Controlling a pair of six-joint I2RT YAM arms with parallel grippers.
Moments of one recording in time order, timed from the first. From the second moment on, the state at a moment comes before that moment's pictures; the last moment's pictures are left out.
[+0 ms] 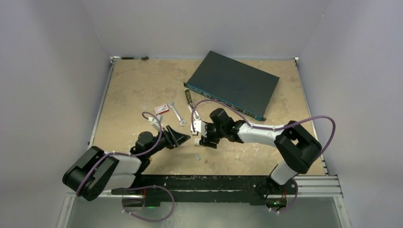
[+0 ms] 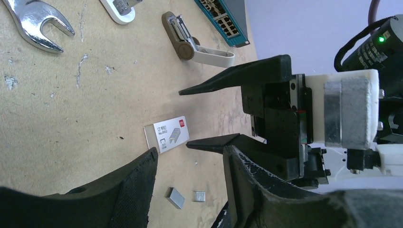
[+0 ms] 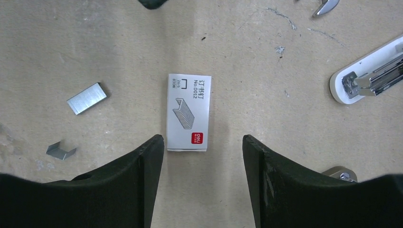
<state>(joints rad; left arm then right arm) -0.50 1.25 0.01 1.04 0.35 -0.99 0.83 1.59 0.79 -0.06 -0.40 -0.61</state>
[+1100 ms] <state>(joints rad) -0.50 1.60 0.05 1.29 0.42 -1.09 0.80 1.68 0.86 -0.15 -0.47 -0.65</state>
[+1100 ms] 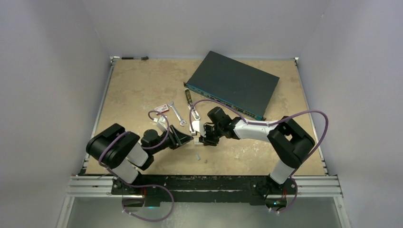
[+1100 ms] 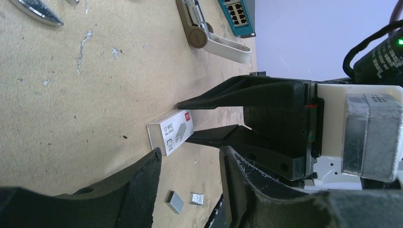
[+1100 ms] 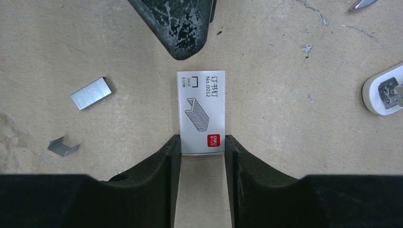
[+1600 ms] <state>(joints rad) -0.51 1.95 0.10 1.49 0.47 -1.30 0.80 1.70 0.87 -0.16 -0.47 -0.65</state>
